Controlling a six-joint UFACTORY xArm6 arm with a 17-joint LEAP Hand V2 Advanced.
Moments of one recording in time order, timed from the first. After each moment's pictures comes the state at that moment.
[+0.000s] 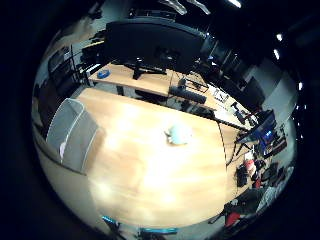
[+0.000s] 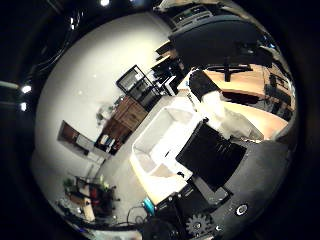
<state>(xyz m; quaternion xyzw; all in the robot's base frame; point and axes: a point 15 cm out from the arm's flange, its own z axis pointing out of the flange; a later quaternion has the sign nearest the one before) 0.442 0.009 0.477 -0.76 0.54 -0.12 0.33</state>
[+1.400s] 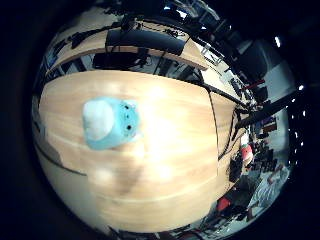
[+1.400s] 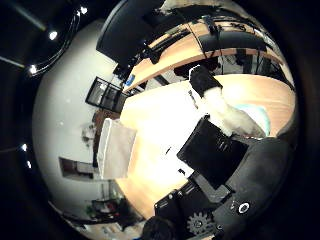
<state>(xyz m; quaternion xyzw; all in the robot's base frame) 0.613 -0.198 0.290 -0.72 0.66 -0.06 0.19</state>
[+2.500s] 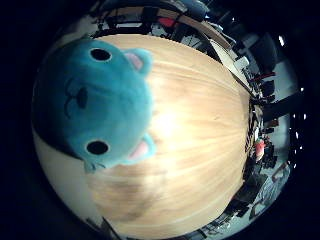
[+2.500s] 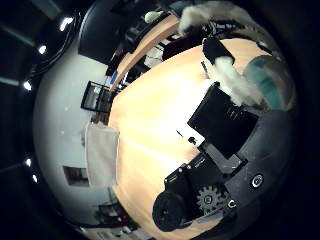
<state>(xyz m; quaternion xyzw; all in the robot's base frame) 0.635 -0.198 0.203 -0.69 0.70 -0.02 0.19</state>
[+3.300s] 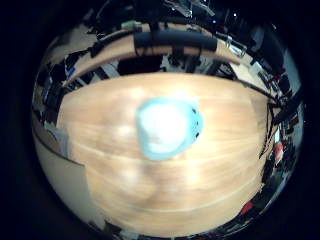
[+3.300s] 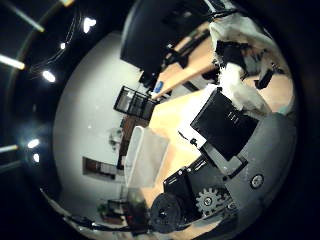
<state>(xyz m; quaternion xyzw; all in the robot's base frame) 0.597 -0.108 0.378 -0.72 0.59 0.03 0.36</state>
